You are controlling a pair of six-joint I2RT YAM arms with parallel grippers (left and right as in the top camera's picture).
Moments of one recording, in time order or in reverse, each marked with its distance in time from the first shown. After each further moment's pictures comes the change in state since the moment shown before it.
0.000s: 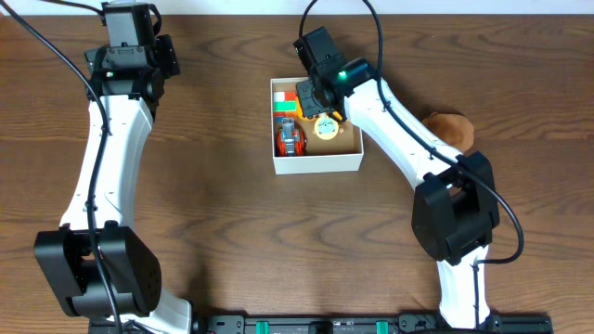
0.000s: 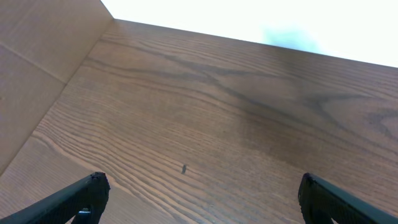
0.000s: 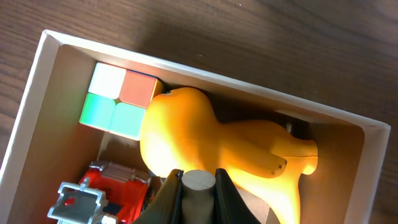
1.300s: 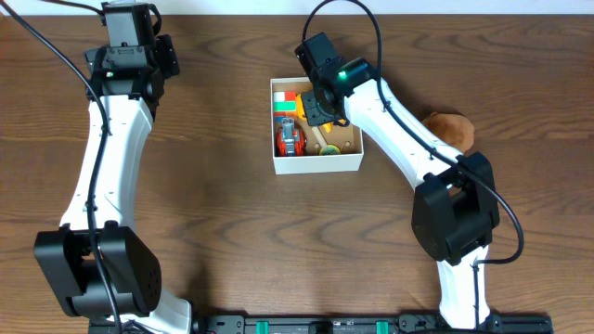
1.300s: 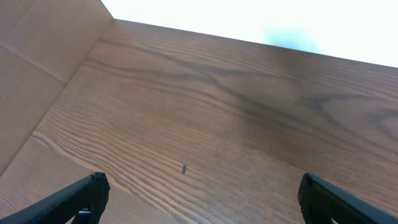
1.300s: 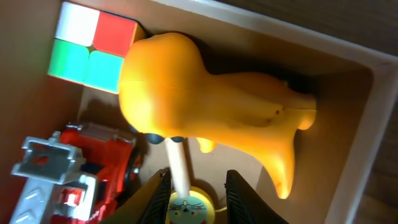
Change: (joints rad) left arm 0.000 0.000 0.000 0.000 0.000 0.000; right arm 0.000 0.000 0.000 -0.126 0.013 0.002
